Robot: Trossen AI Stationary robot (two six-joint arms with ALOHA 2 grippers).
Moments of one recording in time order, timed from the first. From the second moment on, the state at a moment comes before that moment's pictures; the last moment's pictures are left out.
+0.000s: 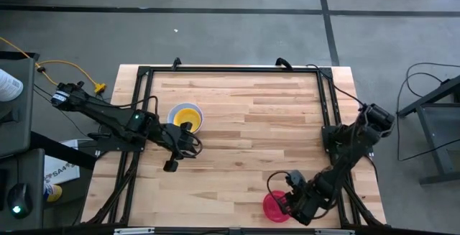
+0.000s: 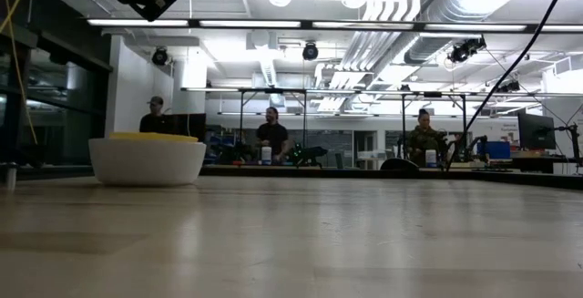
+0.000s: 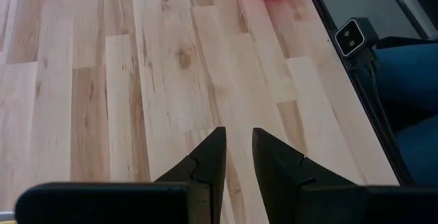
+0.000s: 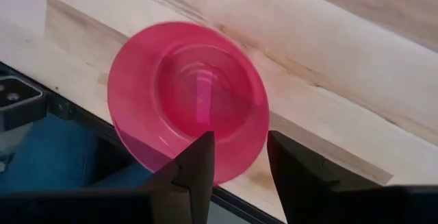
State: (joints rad) left arm -0.33 1.08 0.91 -0.52 0.01 -0.17; right arm 0.87 1.68 1.20 -0.80 0.12 2.02
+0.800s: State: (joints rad) left arm -0.33 1.08 0.91 -0.52 0.01 -0.19; right arm 0.88 1.79 1.20 -0.82 0.08 2.00
